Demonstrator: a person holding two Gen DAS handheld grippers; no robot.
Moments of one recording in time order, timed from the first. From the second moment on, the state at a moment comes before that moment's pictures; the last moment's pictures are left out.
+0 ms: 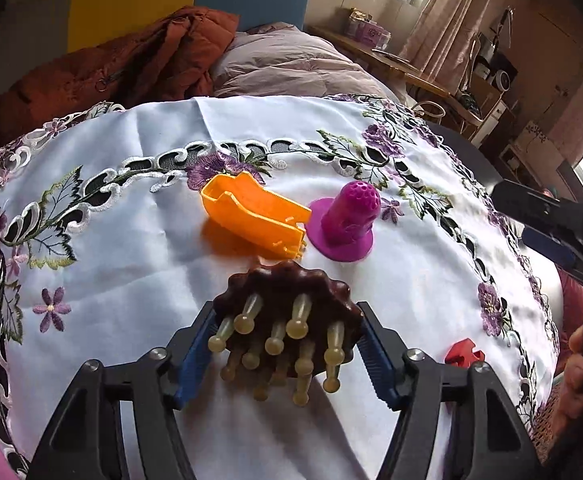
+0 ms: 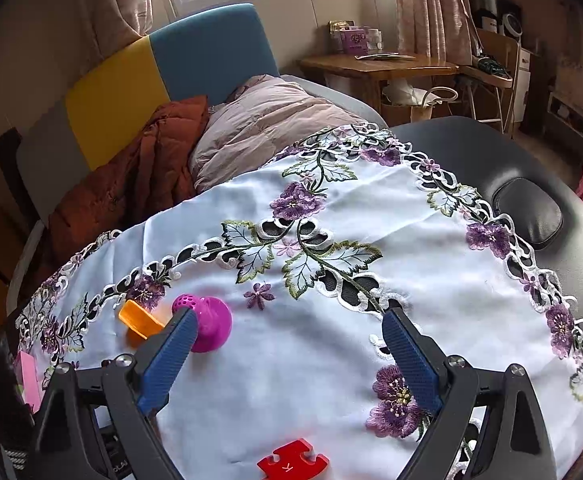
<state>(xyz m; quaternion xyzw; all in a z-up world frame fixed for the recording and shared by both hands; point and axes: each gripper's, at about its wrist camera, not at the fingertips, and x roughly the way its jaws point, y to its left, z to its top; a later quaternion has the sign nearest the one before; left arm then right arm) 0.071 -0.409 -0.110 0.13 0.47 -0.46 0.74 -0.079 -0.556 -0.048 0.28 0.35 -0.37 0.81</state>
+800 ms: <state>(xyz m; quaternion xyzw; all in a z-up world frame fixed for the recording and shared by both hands) -0.023 -0.282 -0.101 0.14 0.45 -0.45 0.76 0.042 -0.472 -0.047 0.14 0.44 -0.13 0.88</state>
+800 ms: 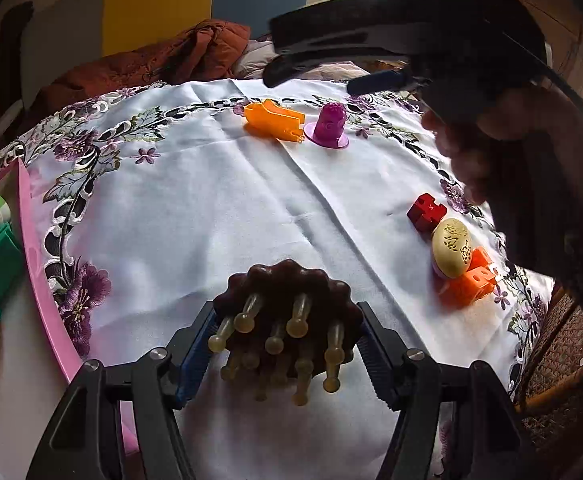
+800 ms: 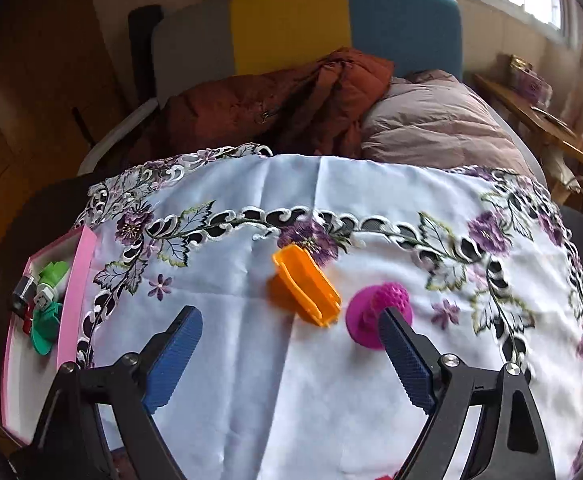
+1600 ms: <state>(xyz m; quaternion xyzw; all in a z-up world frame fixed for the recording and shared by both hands) -0.021 -0.273 -0.102 0.12 0.45 -0.44 0.76 0.034 -0.432 -0.107 0.09 0.57 -0.05 0.82</state>
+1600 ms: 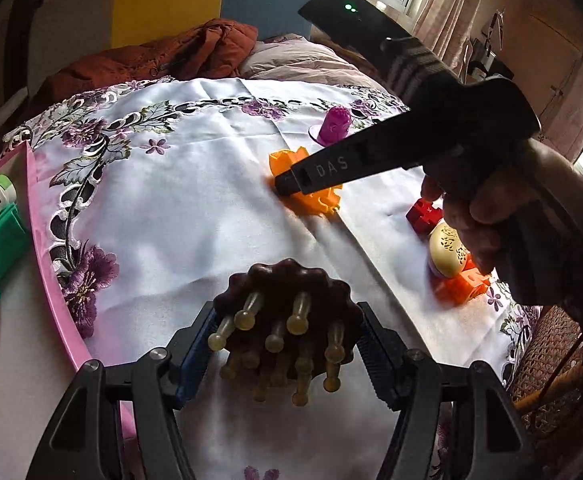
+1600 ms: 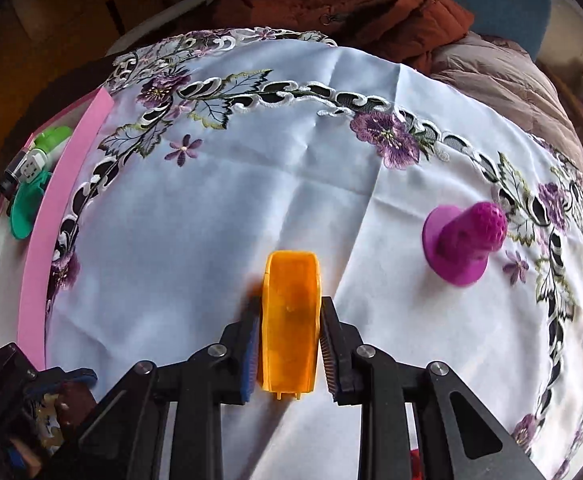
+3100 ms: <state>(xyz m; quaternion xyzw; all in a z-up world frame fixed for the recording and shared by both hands) 0.024 -0.102 -0.010 0.01 0.39 -0.23 0.89 0.008 -0.406 -0.114 0.00 0.49 -0.08 0.87</state>
